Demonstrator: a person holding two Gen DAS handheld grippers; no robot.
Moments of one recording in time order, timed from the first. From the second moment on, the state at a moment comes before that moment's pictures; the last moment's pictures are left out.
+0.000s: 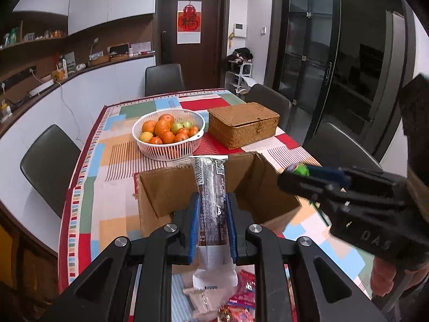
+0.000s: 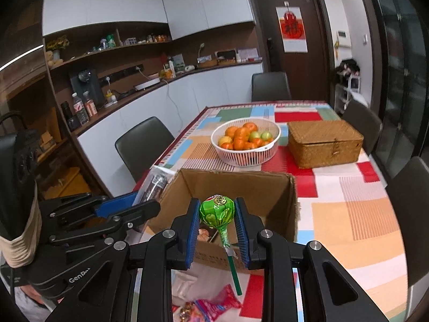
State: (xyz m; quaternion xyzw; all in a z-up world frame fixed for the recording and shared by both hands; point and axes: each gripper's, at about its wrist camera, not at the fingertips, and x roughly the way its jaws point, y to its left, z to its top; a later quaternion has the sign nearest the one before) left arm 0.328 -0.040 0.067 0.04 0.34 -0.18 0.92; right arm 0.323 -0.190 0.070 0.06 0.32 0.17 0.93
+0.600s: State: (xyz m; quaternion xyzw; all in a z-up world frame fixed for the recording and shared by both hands) left arm 0.388 -0.029 0.050 0.04 0.37 -0.11 0.92; right arm 0.390 -0.186 0.039 0.03 0.36 0.10 0.93
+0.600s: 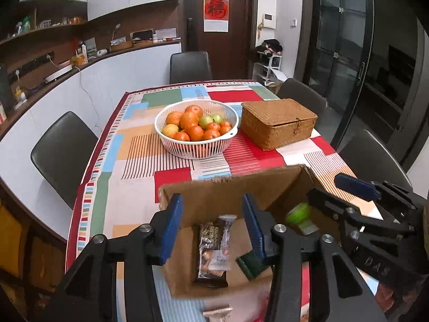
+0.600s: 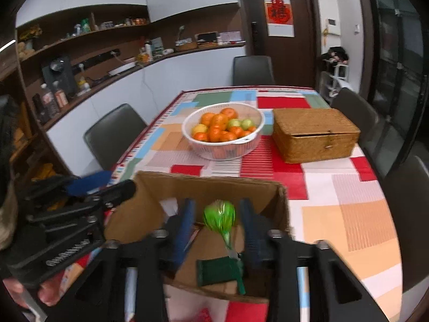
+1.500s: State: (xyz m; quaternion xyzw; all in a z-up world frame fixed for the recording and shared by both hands) left arm 0.208 -0.063 0.026 0.09 0.34 -0.16 0.92; right arm 0.225 -0.215 0.010 0.01 0.36 0.14 0.92
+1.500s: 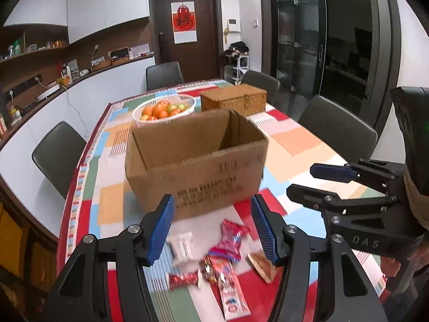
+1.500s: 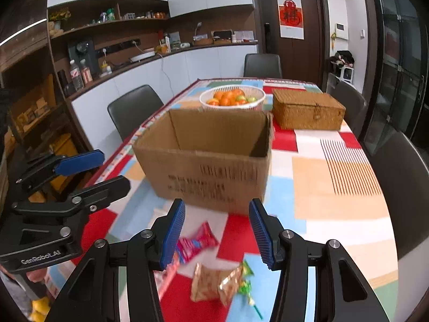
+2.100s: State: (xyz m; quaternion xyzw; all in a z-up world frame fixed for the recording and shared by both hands) left arm 0.165 -0.056 -0.061 0.07 0.42 -0.16 0.89; right arm 0.174 -0.216 -0.073 0.04 0.44 0.14 0.89
